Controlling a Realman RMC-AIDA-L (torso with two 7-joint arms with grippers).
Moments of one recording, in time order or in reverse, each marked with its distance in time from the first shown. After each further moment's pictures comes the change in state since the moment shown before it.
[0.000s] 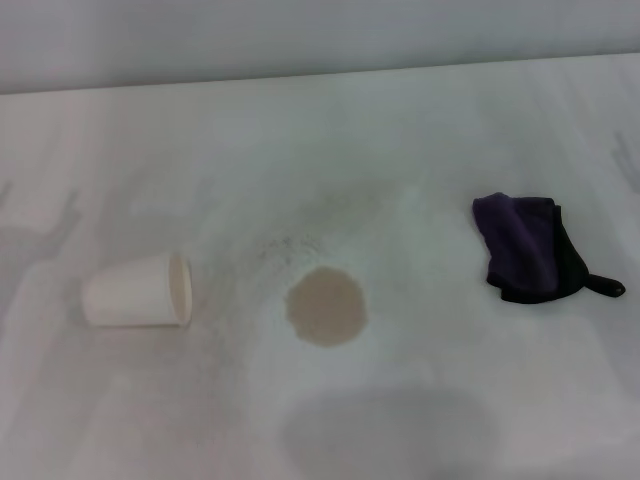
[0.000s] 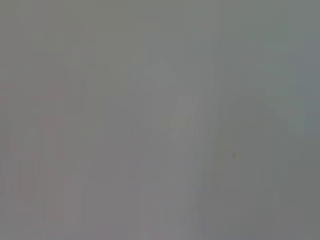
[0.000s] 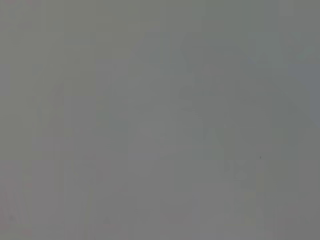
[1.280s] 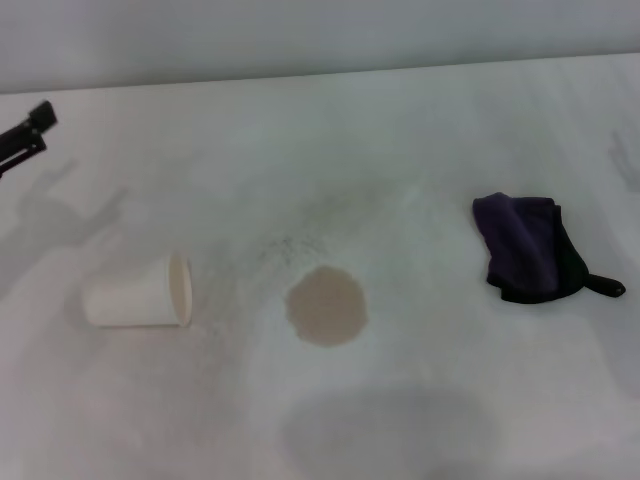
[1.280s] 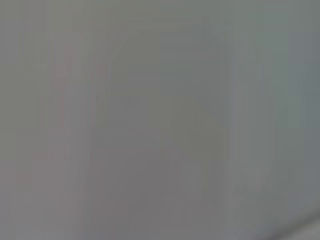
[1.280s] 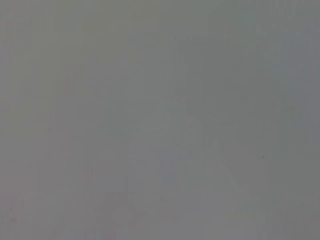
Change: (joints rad) left arm 0.035 0.115 -0.001 0.474 0.604 -0.206 -0.573; right arm 0.006 0.004 0.003 0.006 0.003 -0.001 0.000
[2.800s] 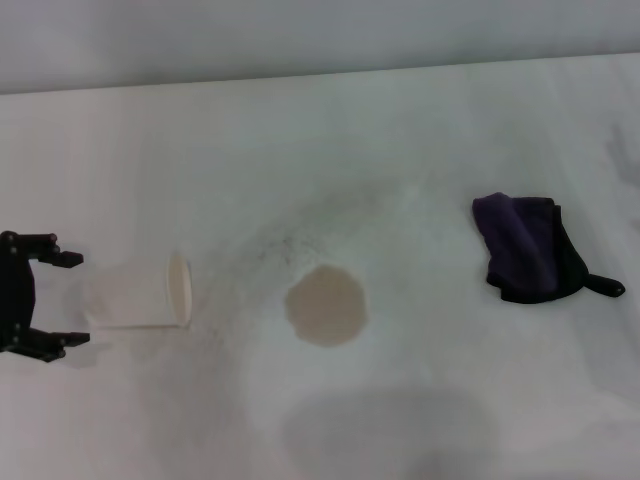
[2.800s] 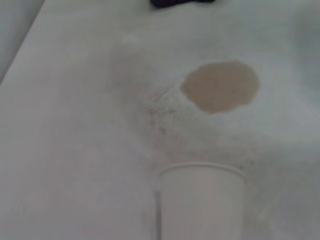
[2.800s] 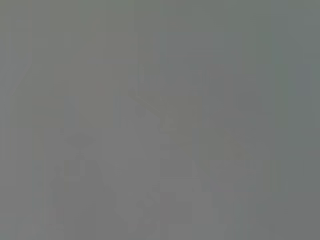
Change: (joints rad) left arm -0.076 -0.047 -0.015 0.589 1.171 0.325 -0.271; right arm 0.053 0.010 0.156 0.111 0.000 0.026 -0.001
